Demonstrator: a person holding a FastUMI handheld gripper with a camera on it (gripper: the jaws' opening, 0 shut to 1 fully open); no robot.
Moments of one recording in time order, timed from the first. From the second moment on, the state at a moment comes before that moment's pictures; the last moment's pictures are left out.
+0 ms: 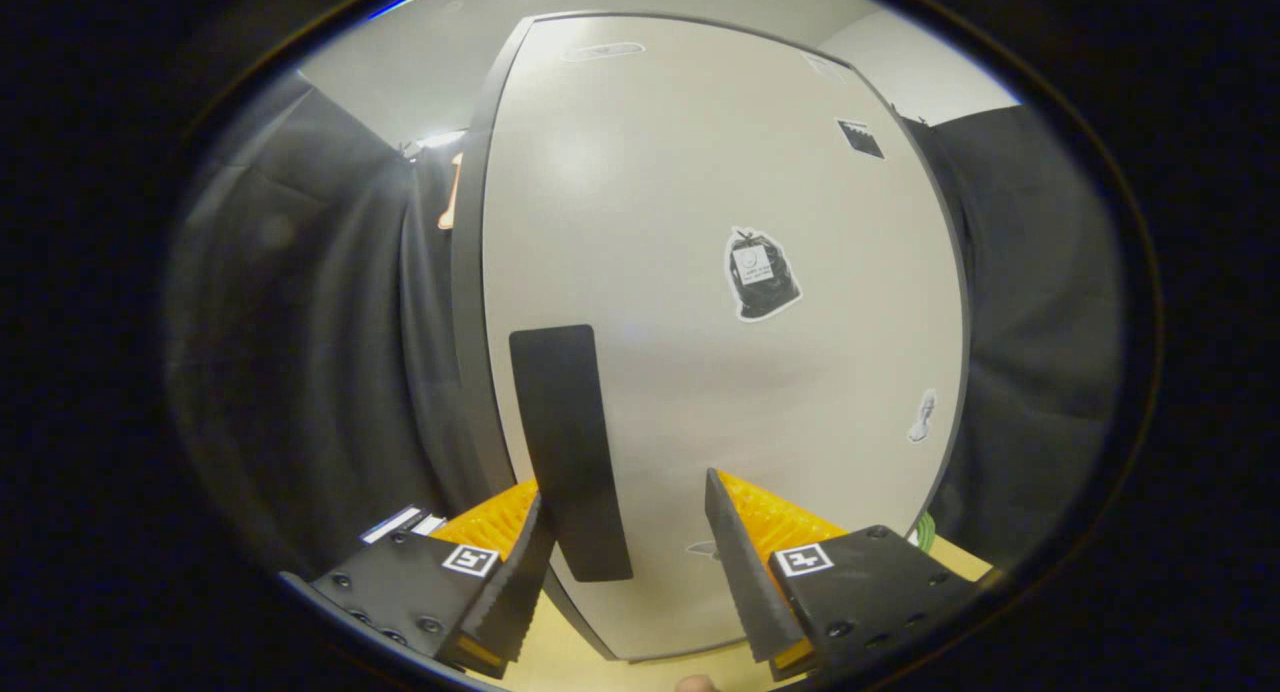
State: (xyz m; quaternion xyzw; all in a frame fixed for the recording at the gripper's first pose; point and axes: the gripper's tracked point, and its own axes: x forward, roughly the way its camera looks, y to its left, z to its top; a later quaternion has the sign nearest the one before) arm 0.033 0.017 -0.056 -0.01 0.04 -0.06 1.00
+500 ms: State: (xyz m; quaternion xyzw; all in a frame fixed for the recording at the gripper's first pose) arm -0.001 0.023 -0.018 0.00 -0.01 -0.02 1.00
